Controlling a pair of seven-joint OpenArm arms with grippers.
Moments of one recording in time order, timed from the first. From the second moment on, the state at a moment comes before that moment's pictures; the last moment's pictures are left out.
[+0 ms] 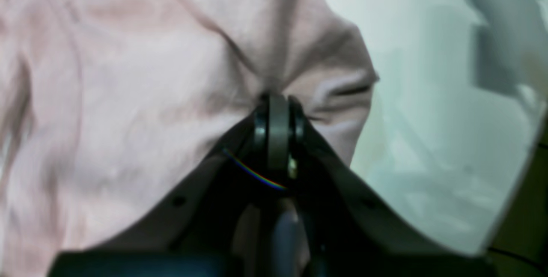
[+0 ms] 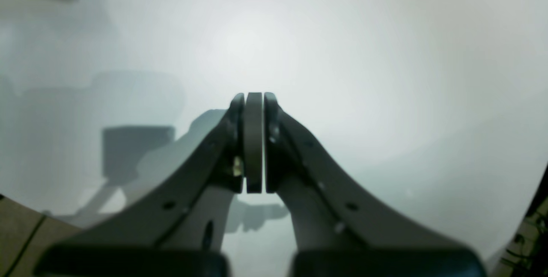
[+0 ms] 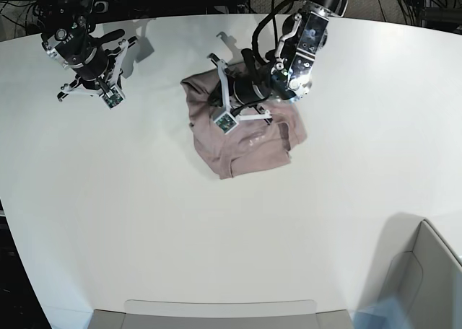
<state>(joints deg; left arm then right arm) 4.8 -4.0 15.2 91.4 -10.4 -27.0 51.6 -22.4 11.1 15.1 119.0 1.4 42.5 -56.9</state>
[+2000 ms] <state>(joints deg) 39.6 -7.1 -15.7 66.8 -4.5 -24.7 37.9 -40.3 36.0 -23.1 93.4 -0.5 42.1 -50.2</state>
